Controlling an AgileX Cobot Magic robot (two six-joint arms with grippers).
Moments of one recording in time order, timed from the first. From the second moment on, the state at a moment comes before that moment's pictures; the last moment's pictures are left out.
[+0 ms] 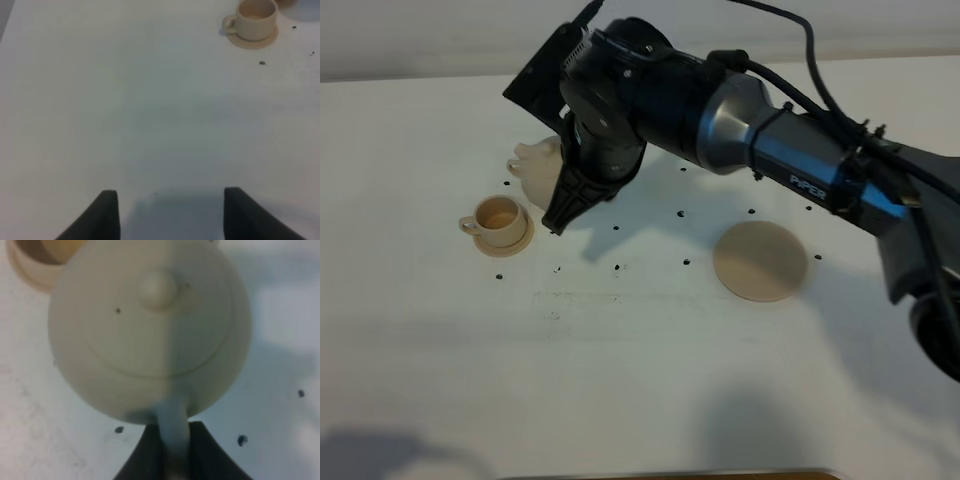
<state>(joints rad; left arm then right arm) 0.14 -0.01 -0.45 -0.03 1.06 0.17 0.77 2.19 -1.93 -0.24 0.99 -0.07</state>
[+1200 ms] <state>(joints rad) 0.14 -0.01 -0.45 -0.03 1.06 0.17 0.81 2.12 -1.62 -0.62 0.60 0.05</state>
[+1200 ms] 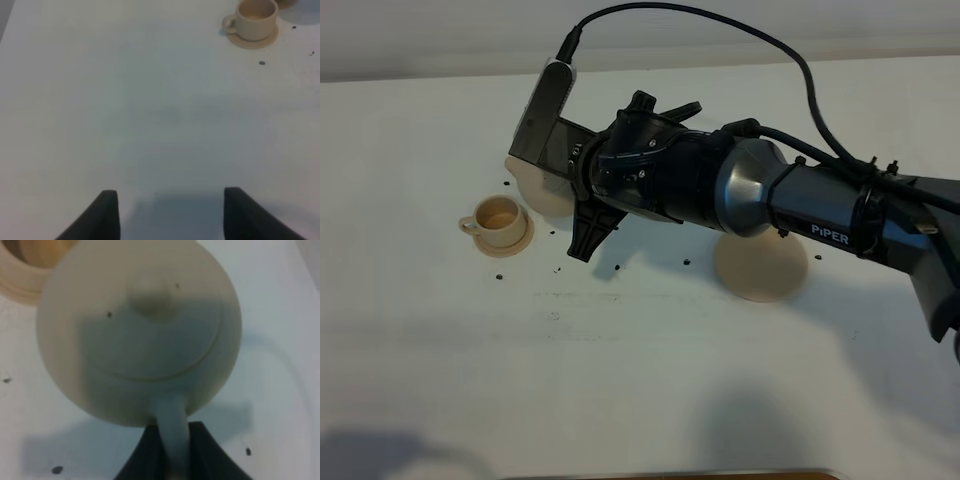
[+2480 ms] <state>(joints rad) 0.14 -0.01 -0.45 -0.03 1.06 0.17 0.84 2.20 -1.62 -0.90 0.58 0.09</state>
